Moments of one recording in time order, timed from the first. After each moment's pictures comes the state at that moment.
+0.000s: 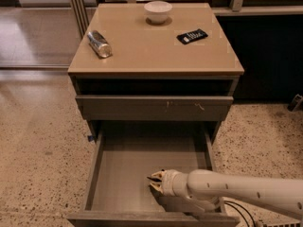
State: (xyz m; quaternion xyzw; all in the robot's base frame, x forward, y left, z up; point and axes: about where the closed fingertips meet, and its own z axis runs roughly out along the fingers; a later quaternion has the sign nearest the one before) arm 0.505 -0.015 0.405 -0.62 0.66 0.09 0.41
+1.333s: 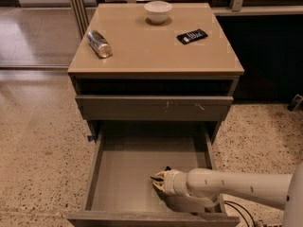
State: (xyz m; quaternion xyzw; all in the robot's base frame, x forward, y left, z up) arm 0.519 -0.030 0.372 -0.61 0.69 0.08 0.38
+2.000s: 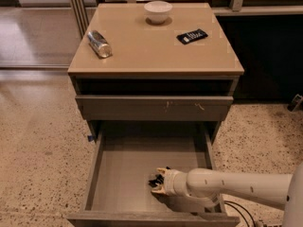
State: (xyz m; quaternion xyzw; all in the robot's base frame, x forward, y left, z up) arm 0.519 -0.030 0.372 -0.61 0.69 0.08 0.38
